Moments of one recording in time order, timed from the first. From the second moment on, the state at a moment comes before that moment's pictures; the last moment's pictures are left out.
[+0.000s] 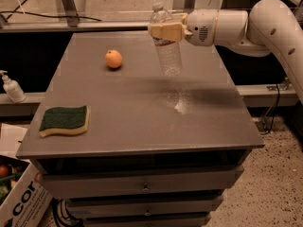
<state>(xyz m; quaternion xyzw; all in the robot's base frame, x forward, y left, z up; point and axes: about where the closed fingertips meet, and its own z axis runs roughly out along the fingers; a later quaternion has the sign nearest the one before) 0.673 -0.032 0.986 -0.41 0.61 0.41 0.54</state>
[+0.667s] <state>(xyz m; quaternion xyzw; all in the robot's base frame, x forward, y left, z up) 0.681 -0.039 0.993 -0.38 0.57 0.45 0.57</state>
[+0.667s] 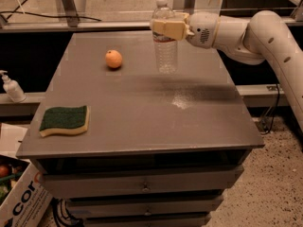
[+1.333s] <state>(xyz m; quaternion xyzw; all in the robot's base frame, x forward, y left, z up) 0.686 -0.062 0.992 -0.37 0.53 0.48 0.59</state>
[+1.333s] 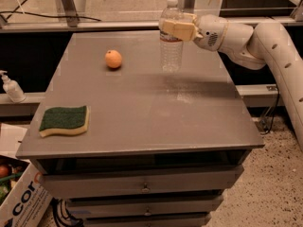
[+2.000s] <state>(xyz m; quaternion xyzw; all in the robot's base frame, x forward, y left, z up) 0.677 -0.074 0.975 -0.40 0.49 0.50 0.60</state>
